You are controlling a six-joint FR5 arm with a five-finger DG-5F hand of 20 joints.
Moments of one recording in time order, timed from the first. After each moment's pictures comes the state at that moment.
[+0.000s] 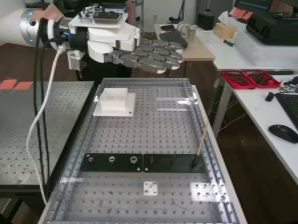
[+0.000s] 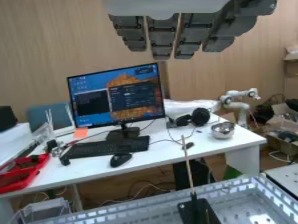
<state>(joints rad) 1.53 -1.66 -1.78 -2.97 -1.48 -0.63</state>
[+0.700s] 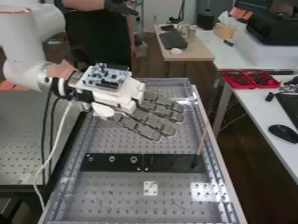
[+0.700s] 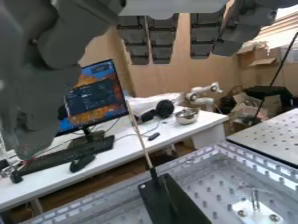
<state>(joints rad) 1.48 -1.82 -1.90 -2.66 -1.36 -0.51</state>
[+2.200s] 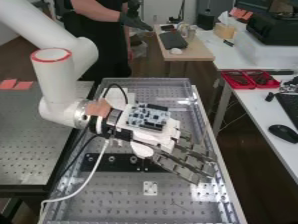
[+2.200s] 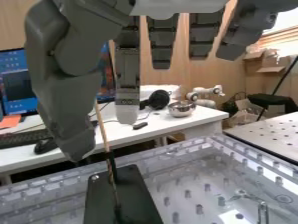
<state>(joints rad) 1.39 -2.12 -1.67 -2.59 -1.47 -0.64</state>
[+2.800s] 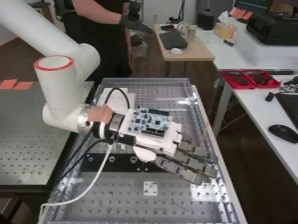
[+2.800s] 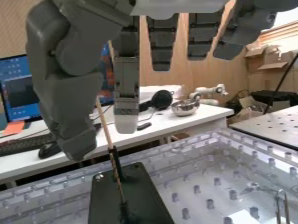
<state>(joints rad) 1.39 -2.14 -1.68 -2.54 -1.48 -0.60</state>
